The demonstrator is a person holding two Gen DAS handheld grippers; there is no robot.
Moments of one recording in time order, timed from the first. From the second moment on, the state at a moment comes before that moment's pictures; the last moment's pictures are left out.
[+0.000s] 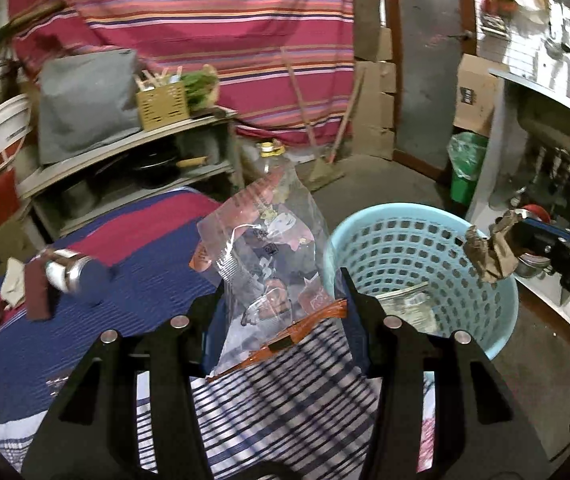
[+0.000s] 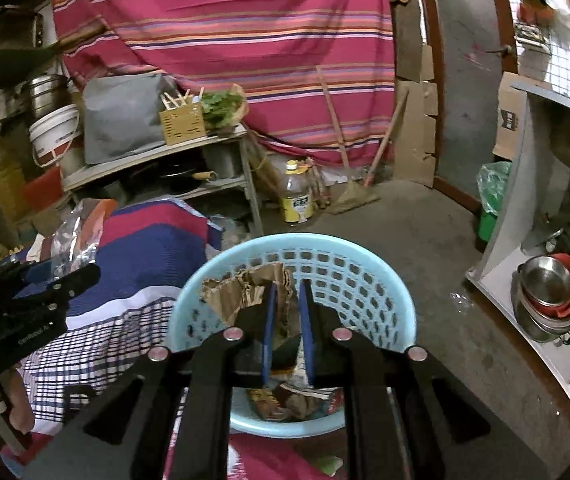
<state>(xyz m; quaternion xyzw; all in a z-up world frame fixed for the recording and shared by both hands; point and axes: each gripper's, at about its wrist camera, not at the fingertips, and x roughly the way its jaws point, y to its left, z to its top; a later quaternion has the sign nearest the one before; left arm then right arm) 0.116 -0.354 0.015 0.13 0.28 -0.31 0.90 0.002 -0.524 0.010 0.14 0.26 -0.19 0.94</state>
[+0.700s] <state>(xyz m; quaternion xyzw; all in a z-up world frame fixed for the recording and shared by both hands) 0.122 -0.435 -0.001 0.13 0.28 -0.36 0.88 0.005 -0.576 -0.016 0.17 0.27 -0.21 0.93</state>
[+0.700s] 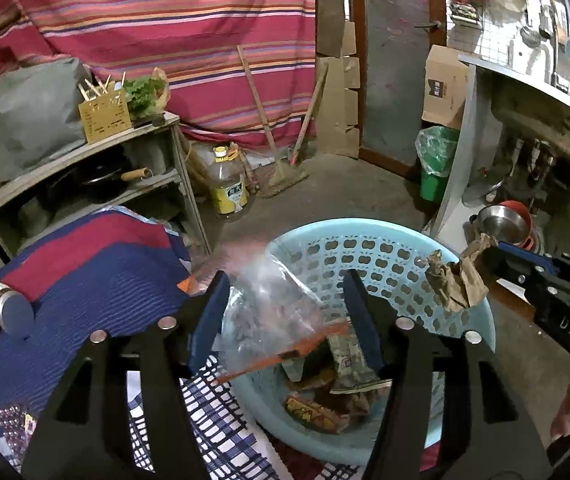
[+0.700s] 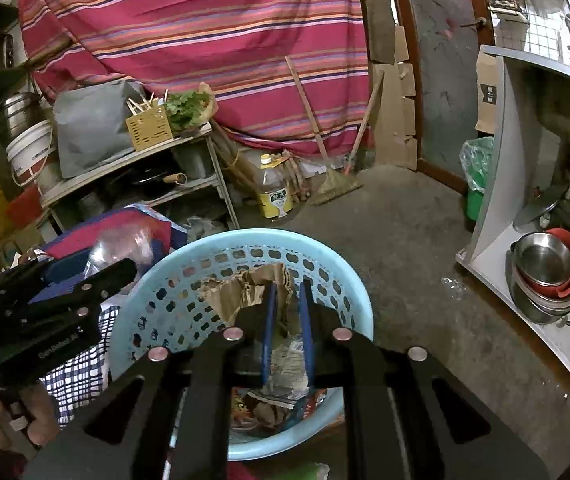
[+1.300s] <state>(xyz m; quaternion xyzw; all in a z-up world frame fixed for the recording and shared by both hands) 0.138 -0.357 0.016 0.12 0.25 -0.28 0.92 0.034 -0.557 -0.030 0.16 0.28 -0.20 0.92</state>
